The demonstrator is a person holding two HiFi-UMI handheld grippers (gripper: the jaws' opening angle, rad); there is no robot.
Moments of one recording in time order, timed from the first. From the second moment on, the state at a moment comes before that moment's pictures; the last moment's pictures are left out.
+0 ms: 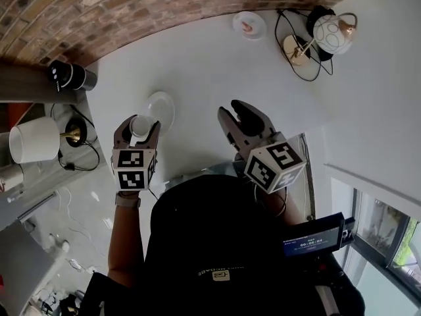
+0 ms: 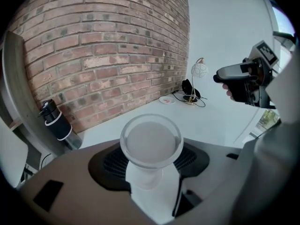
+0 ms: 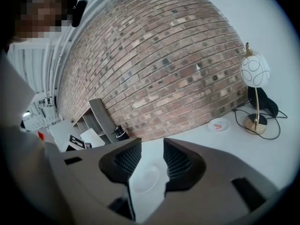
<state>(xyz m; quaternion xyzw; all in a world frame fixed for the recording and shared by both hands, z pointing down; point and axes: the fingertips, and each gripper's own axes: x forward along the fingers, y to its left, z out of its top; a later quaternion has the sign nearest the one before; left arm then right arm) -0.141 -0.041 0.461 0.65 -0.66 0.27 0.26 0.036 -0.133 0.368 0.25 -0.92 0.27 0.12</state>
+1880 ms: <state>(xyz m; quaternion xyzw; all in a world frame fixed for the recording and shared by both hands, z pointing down) -0.161 -0.105 0.613 0.71 -0.57 0.33 0.25 0.073 -0.132 0.395 0.42 -0.85 0.28 0.18</state>
